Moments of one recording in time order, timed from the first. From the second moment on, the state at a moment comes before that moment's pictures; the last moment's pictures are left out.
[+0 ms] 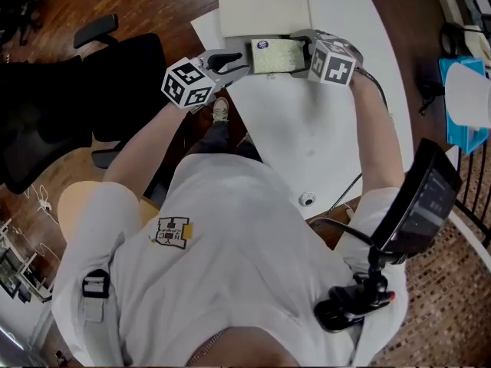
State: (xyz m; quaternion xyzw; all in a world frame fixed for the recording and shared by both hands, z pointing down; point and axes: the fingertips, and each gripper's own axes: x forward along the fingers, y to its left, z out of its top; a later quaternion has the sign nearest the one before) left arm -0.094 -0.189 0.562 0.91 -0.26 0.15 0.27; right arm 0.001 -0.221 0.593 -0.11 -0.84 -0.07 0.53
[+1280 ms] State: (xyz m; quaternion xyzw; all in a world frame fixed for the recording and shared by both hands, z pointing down) left arm -0.043 0.023 0.563 0.94 -0.19 0.16 0.24; right arm 0.068 0.010 0.597 0.04 -0.92 0.03 0.40
